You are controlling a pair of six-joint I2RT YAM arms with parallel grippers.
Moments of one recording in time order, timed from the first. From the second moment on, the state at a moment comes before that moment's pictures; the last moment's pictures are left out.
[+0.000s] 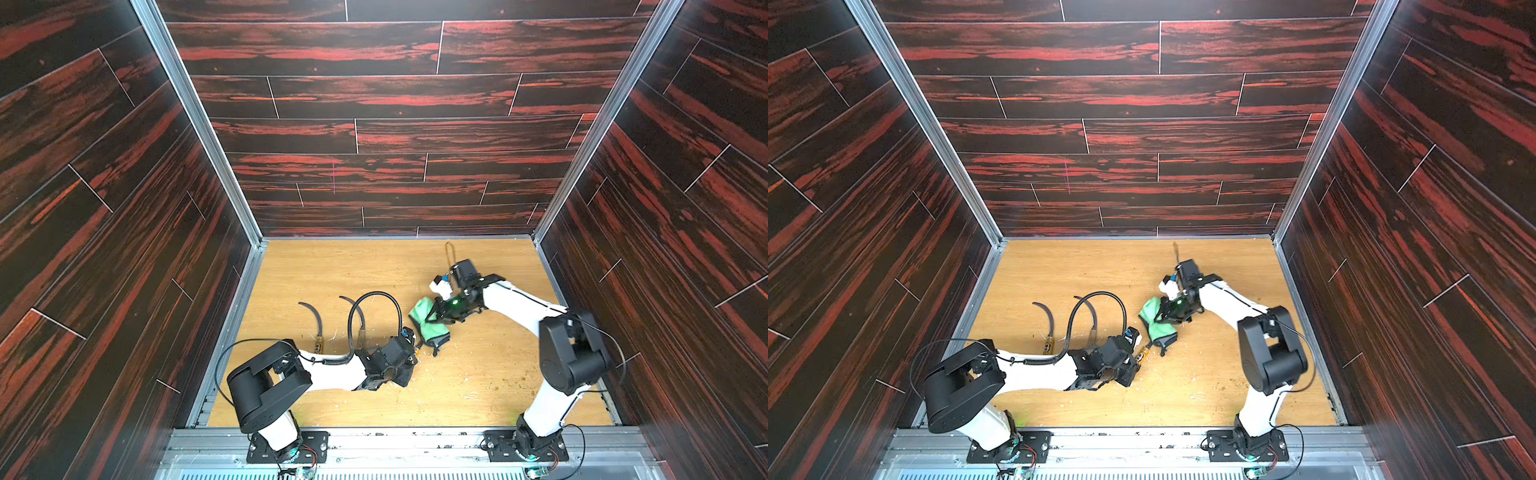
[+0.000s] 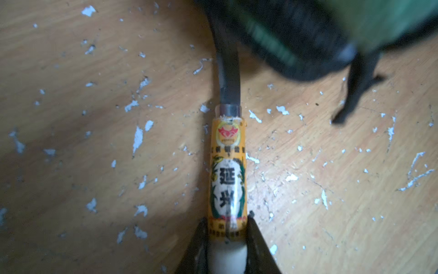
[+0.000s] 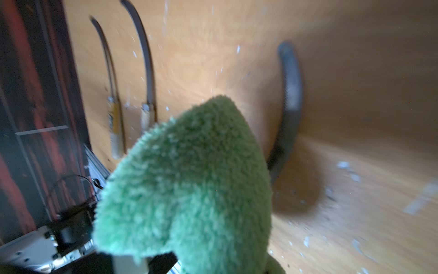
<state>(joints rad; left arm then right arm) -1.01 1.64 0.70 0.01 -0.03 -0.49 0.44 1.80 1.22 -0.68 -0.58 0.30</state>
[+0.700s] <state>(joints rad) -1.01 1.64 0.70 0.01 -0.03 -0.50 0.49 2.04 1.37 -0.82 -0.47 0.36</state>
